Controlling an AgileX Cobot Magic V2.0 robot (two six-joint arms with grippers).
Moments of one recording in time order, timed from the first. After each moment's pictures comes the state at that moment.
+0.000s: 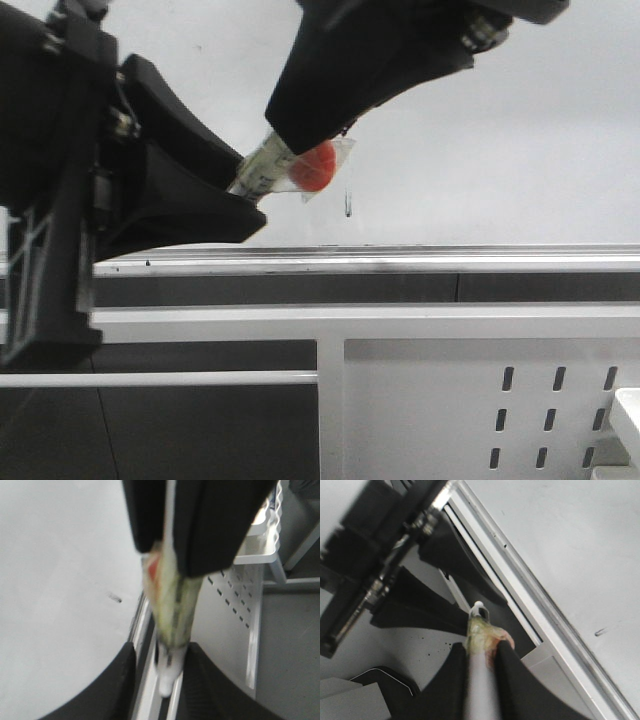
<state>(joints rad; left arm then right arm) -0.82 1.21 -0.55 0.70 -0.11 0.00 0.89 1.19 -0.92 0.00 0.48 -0.15</state>
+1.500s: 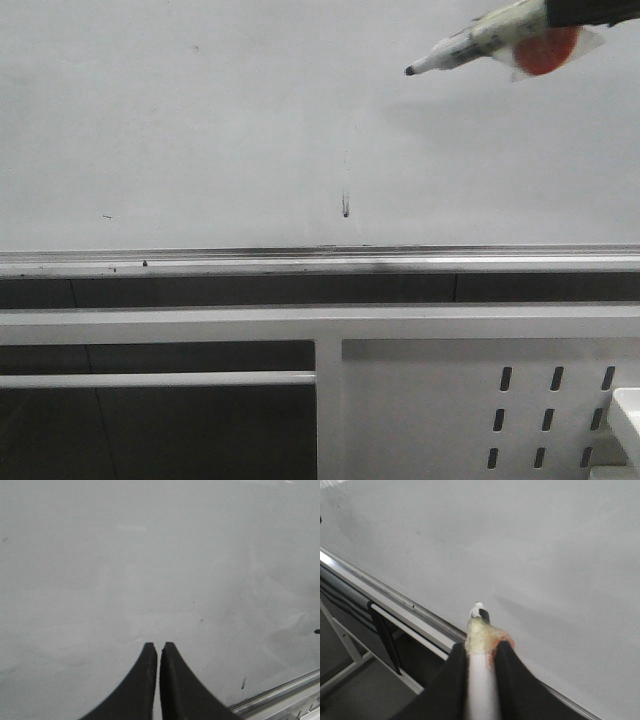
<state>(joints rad) -0.62 0.86 -0.25 -0.14 -0.54 -0.01 0.71 0.77 -0.53 -0.65 0.15 0.66</state>
